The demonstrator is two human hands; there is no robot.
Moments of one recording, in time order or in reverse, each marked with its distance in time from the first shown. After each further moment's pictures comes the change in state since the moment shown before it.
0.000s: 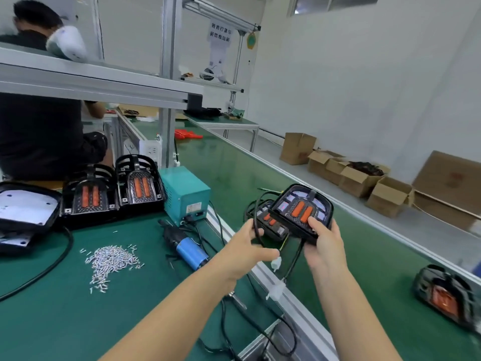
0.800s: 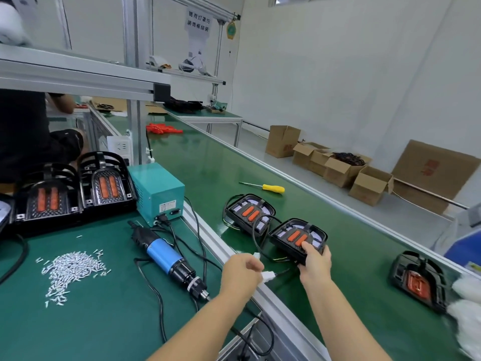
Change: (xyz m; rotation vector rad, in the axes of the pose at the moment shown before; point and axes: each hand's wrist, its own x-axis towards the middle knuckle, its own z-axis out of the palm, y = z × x) left_hand 0.043 -0.071 0.057 0.189 0.252 -0.143; right_hand 0.054 0.023 -0.085 -0.208 0.324 0.082
